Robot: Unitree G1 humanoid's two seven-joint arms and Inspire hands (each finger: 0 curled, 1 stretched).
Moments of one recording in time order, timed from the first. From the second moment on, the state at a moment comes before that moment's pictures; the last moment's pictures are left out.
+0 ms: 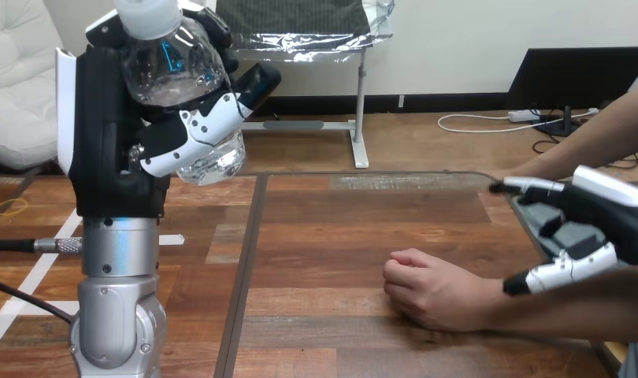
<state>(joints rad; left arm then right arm) -0.13 0.07 0.06 -0.24 -0.04 -0.39 0.01 -0.23 -0.85 -0.04 0.32 -0.20 -0.28 0.66</state>
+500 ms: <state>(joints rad) -0.13 0.07 0.06 -0.24 -0.05 -0.39 0.00 -0.25 -0.86 0.00 0.34 -0.26 -0.25 0.69</state>
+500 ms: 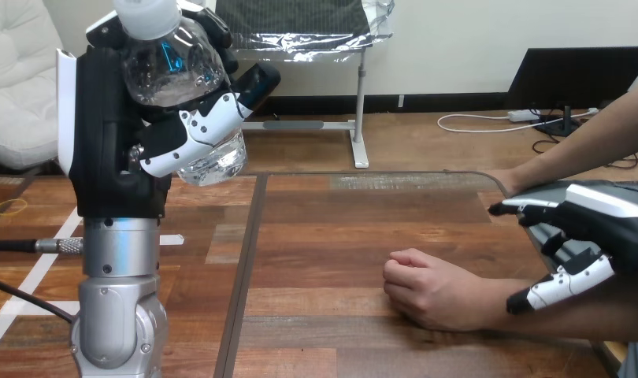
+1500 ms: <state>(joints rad) -0.13 0.06 0.06 -0.23 -0.06 -0.39 -0.01 -0.28 -0.86 0.09 0.34 -0.38 -0.26 0.71</state>
